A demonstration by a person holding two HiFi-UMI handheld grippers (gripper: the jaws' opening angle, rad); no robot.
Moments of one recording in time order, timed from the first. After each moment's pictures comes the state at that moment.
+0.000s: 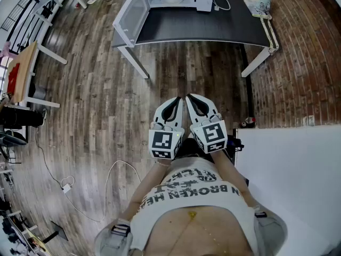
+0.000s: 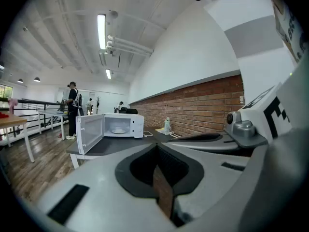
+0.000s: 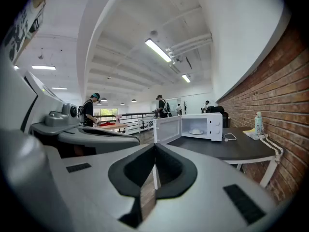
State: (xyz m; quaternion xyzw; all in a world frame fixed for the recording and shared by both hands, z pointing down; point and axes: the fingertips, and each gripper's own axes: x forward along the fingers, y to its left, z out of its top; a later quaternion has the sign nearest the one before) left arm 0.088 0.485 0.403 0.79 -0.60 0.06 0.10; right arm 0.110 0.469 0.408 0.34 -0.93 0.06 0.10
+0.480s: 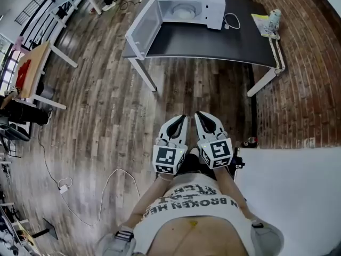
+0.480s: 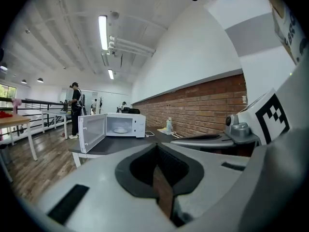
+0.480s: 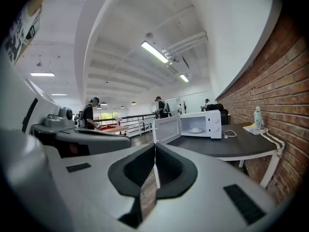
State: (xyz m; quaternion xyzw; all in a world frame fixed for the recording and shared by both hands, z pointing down) left arm 0.100 0.489 0.409 0.78 -0.61 0.06 0.11; right arm 0.135 0.463 0.414 0.34 -0.93 0.08 0.08
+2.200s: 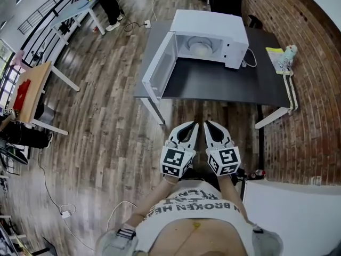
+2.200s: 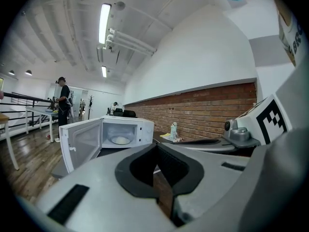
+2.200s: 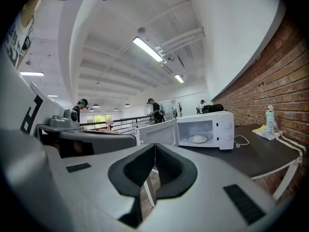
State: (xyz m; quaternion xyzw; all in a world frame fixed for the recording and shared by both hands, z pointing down) left arm -0.034 0.287 0.395 0.82 -0.56 0.04 0.10; right arm -0.002 0.270 0.404 0.37 -0.92 0.09 0.06
